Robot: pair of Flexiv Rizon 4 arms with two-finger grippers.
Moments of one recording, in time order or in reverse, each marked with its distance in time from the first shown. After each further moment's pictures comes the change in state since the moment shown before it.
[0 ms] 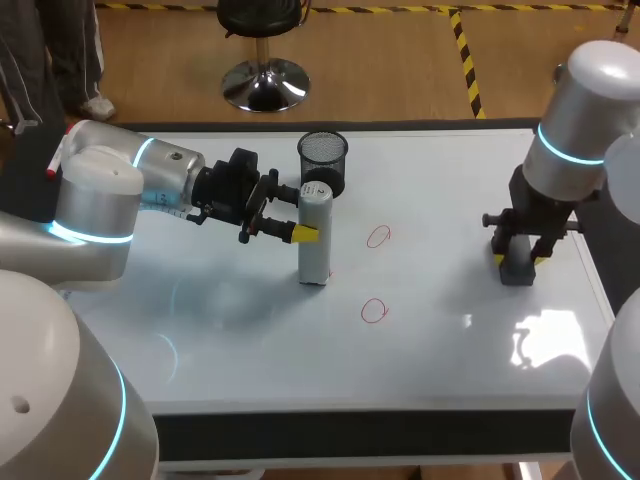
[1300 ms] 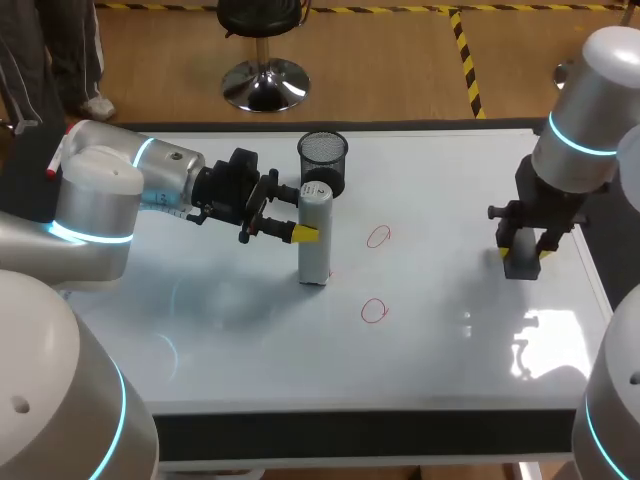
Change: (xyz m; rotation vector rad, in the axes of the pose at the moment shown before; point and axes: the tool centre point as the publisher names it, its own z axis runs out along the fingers) left arm 0.000 -0.001 0.001 0.003 0.001 0.000; right arm 0.001 -0.007 -0.024 -0.012 0.018 0.001
